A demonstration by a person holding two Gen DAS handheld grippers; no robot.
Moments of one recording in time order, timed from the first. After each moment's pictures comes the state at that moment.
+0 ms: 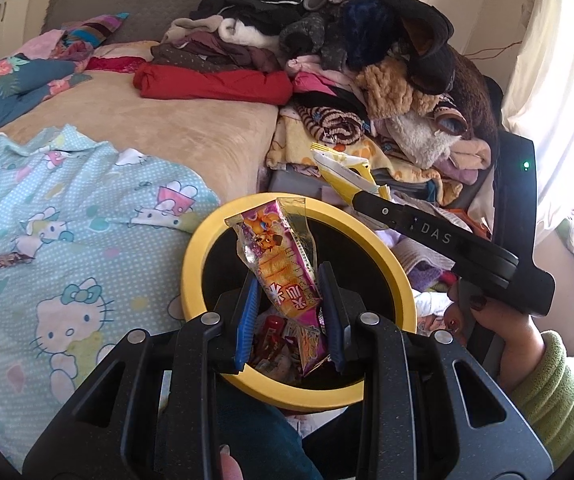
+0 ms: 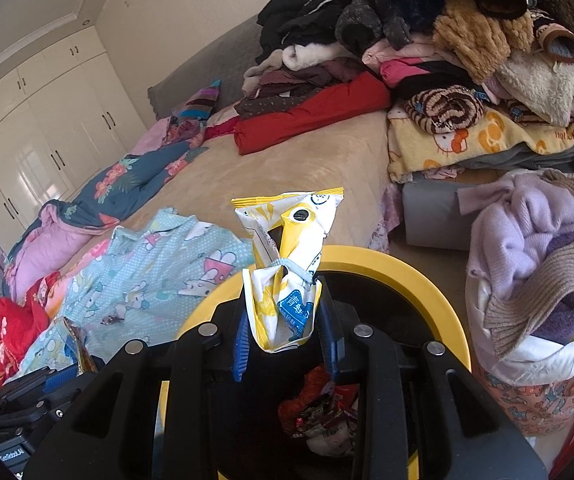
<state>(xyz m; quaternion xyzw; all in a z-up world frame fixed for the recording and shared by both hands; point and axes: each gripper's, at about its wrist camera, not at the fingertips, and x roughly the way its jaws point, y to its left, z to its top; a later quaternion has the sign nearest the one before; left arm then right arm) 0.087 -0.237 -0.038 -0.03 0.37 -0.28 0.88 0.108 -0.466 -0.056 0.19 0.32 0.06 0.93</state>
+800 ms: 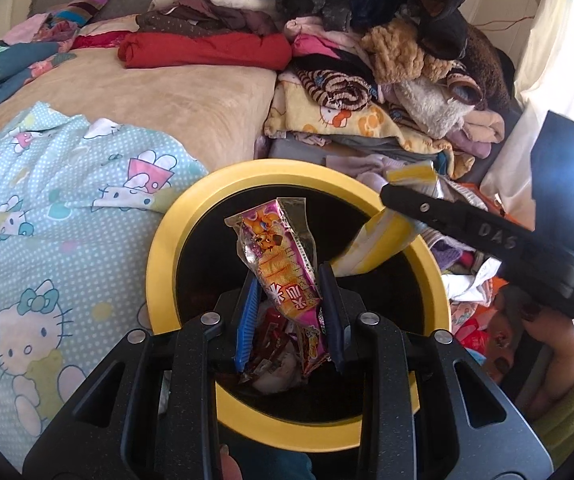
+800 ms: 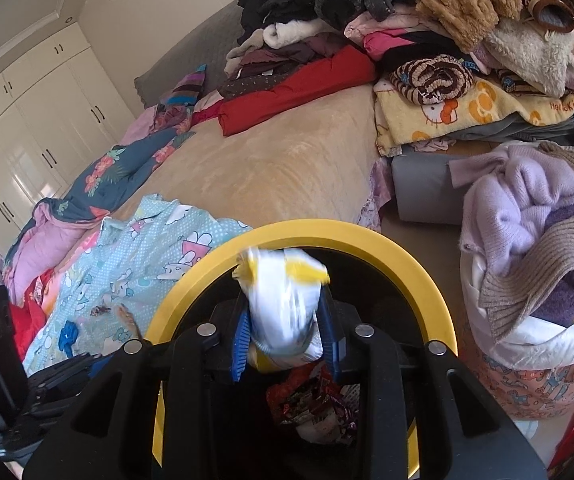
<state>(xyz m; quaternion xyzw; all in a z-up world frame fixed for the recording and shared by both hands) 0.125 -0.269 -0.086 -0.01 0.42 -0.28 0.86 0.115 -0.486 -0.079 0.21 0.35 0.06 0.91</state>
